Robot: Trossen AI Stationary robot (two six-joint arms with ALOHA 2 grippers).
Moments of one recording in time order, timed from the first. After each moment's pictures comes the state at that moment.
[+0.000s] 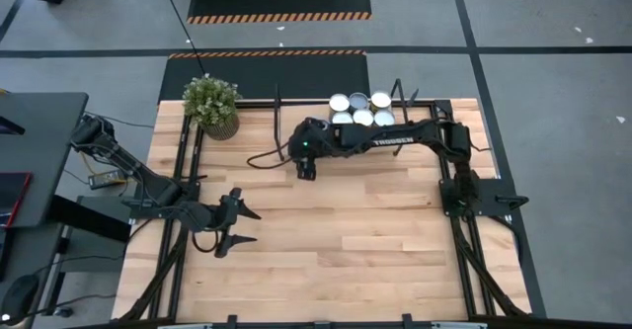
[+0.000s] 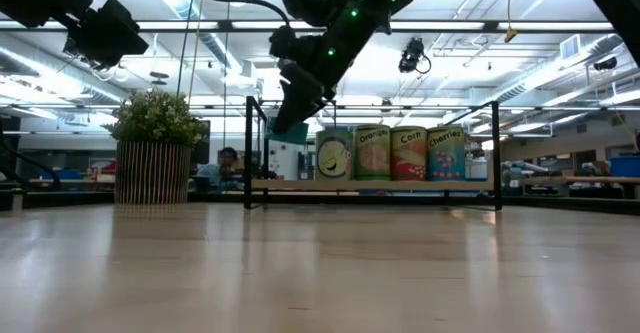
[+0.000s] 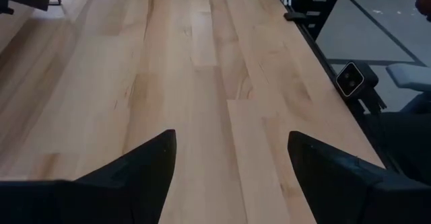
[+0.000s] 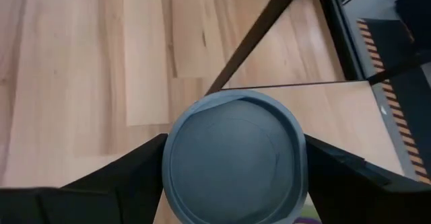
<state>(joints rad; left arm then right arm) -0.63 0.89 0.45 -0.06 -0.42 -0.35 -0.16 2.01 1.62 -0.44 0.21 -0.18</state>
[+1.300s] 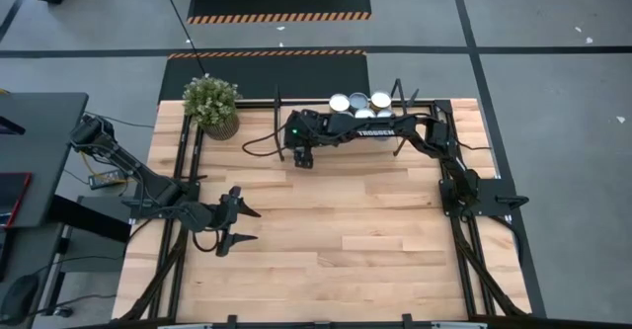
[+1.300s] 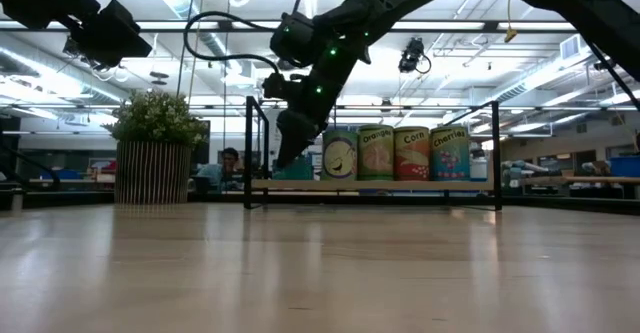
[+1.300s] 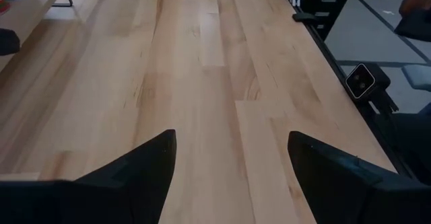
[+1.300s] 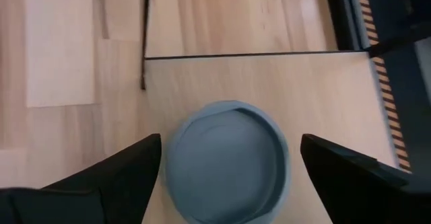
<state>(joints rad) -0.63 0.89 0.45 -0.07 -0.45 -0.36 -0.26 2.19 1.79 -0.56 0.21 -0.26</state>
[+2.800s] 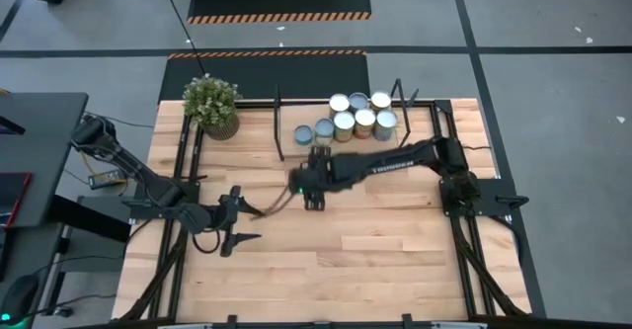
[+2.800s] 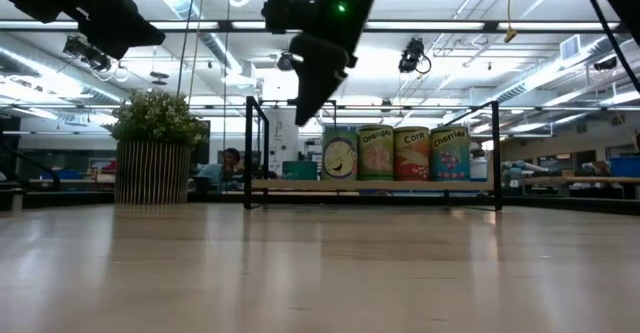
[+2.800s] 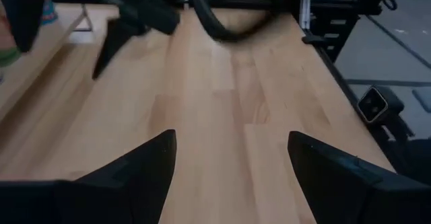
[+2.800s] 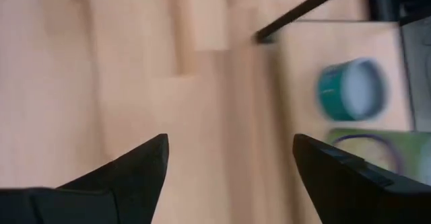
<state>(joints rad) -0.65 0.92 0.45 0.02 -0.54 -0.33 0.07 2.08 1.83 -0.92 0.45 0.06</state>
